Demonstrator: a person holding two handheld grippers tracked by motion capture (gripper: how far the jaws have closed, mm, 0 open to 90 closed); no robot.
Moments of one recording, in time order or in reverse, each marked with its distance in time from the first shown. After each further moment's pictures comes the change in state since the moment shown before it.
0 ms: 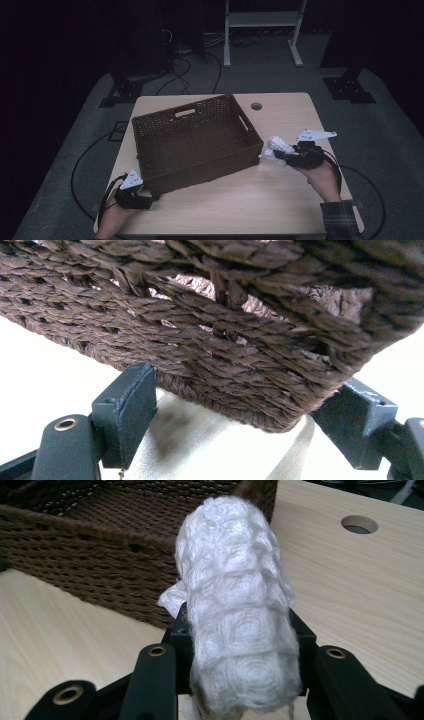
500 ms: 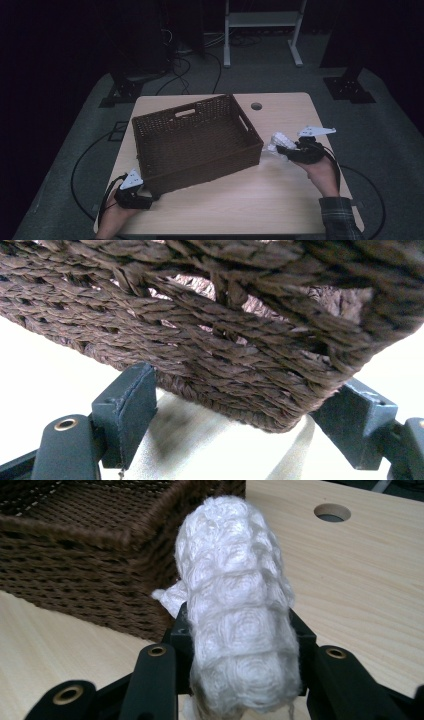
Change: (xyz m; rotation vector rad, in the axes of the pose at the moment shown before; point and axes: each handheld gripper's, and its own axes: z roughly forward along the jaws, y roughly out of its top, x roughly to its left) left arm 0.000 0.000 0.000 0.000 0.000 0.000; right arm -0.025 -0.004 0.014 0.010 -0.053 0.039
